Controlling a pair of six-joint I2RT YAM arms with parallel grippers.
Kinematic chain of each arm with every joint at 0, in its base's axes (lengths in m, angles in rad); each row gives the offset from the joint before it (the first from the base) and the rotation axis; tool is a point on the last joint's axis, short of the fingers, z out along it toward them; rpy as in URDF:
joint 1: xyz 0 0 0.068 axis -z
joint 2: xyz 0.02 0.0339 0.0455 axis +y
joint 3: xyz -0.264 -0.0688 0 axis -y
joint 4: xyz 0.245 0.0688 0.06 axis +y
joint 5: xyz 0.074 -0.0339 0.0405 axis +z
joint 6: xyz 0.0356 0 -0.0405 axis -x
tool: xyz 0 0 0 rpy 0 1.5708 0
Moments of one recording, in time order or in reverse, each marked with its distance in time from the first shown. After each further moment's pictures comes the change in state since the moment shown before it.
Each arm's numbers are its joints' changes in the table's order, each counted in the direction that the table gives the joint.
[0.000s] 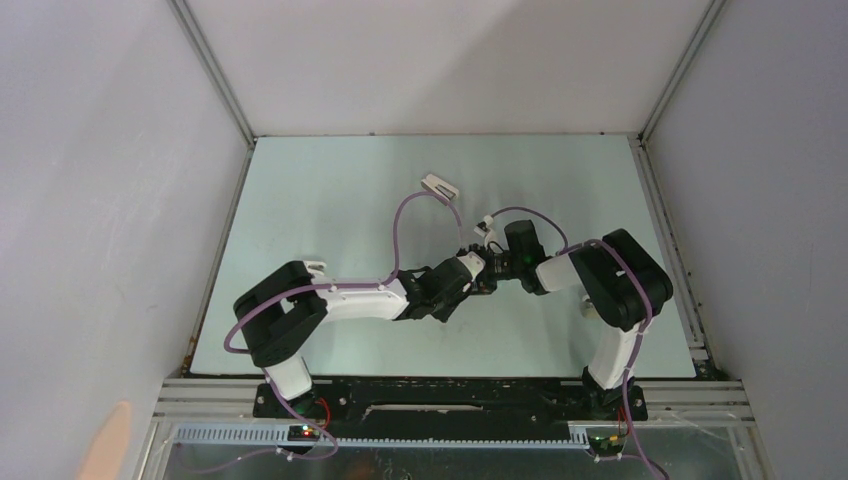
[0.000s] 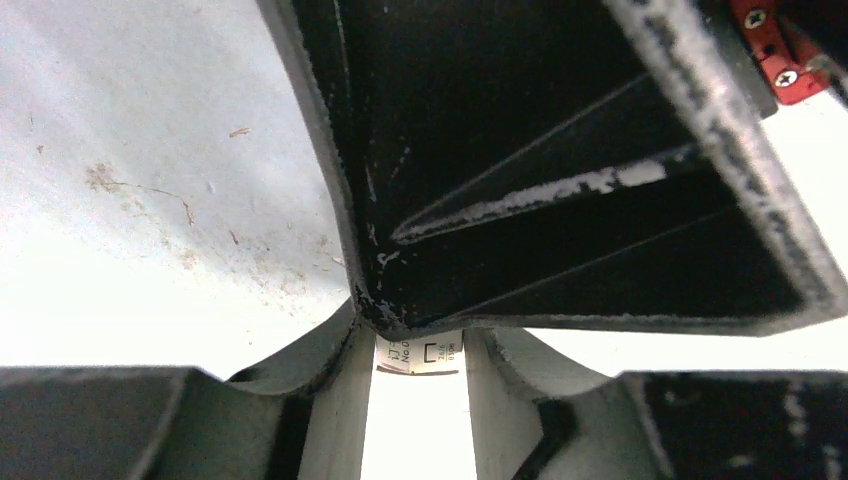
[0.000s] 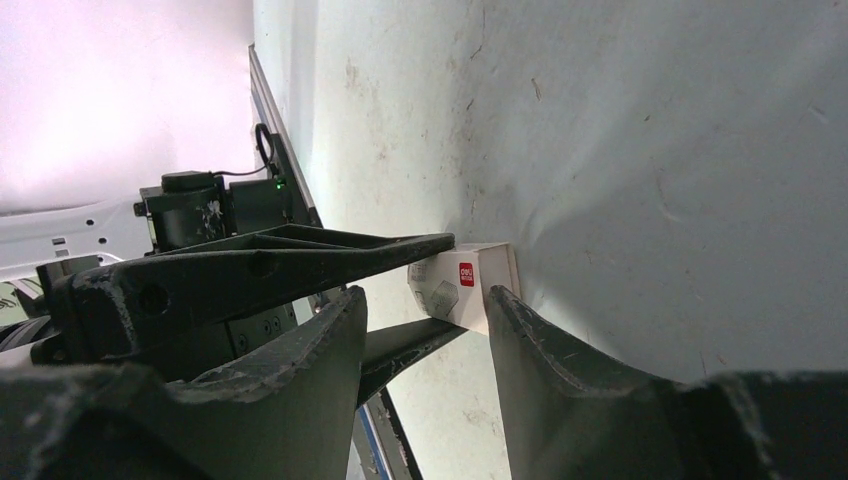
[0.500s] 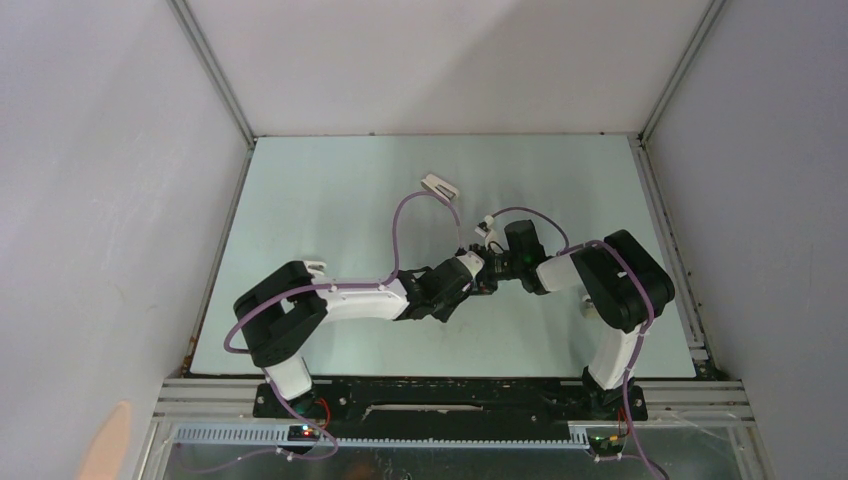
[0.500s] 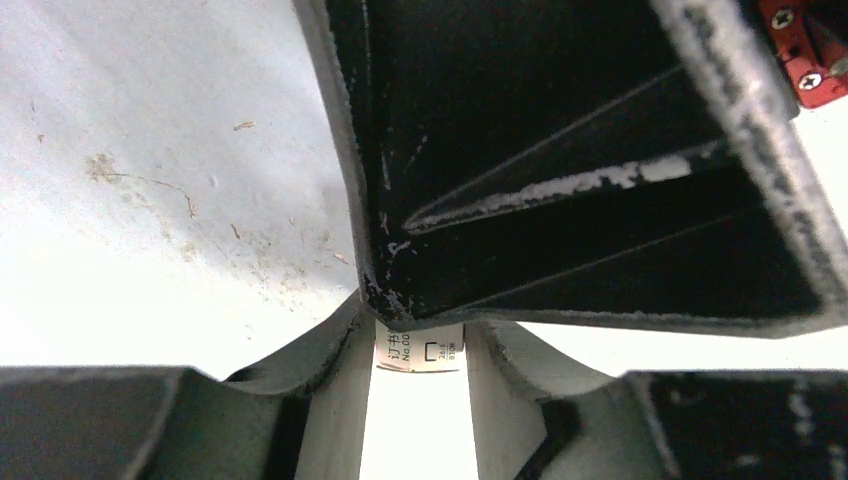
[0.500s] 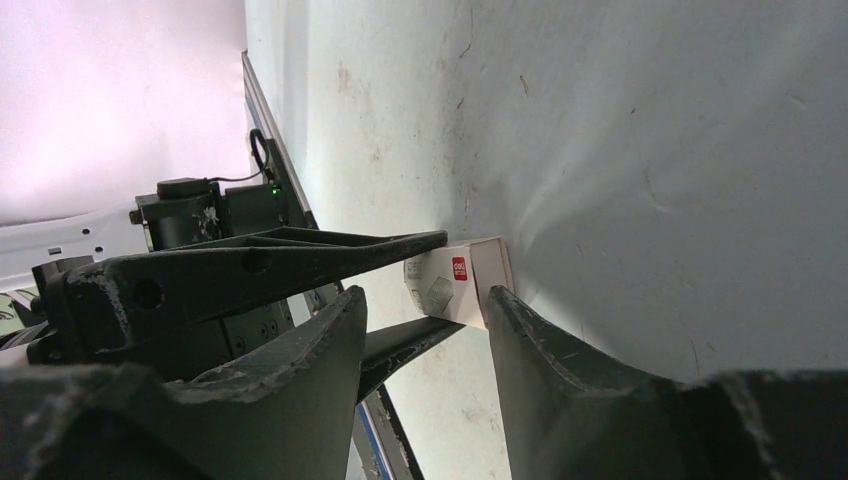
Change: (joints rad) left arm 0.000 0.000 0.001 0.005 0.011 0.020; right arm 0.005 -0.008 0.000 0.024 -0.018 0.001
